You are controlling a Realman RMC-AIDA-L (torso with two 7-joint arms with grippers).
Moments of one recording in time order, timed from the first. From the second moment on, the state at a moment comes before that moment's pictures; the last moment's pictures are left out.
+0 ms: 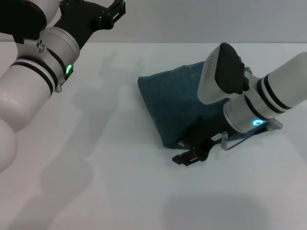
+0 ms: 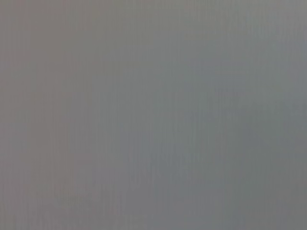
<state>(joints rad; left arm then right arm) -0.29 -2.06 1.93 1.26 2.04 -0.17 -2.41 0.83 2.08 -1.44 -0.70 -2.21 -1.23 1.90</state>
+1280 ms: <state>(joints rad) -0.32 -2.06 1.95 1.21 2.04 -0.21 -2.44 0.83 2.08 -1.45 -0.70 -2.11 -1.05 1.80</state>
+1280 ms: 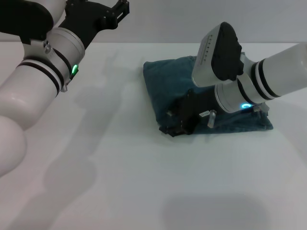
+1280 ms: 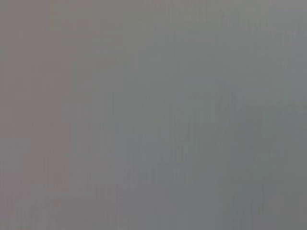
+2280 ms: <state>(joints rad) -0.34 -2.06 1.94 1.16 2.05 -0.28 -2.44 0.30 2.08 -1.03 -1.06 -1.42 -1.62 1.10</state>
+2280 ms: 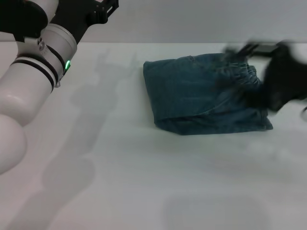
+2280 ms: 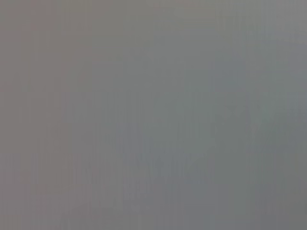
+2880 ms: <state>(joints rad) -0.35 -2.06 2.08 0.87 2.20 -0.85 -2.78 0.39 2.07 -0.70 -0.41 -0.60 -1.27 0.41</state>
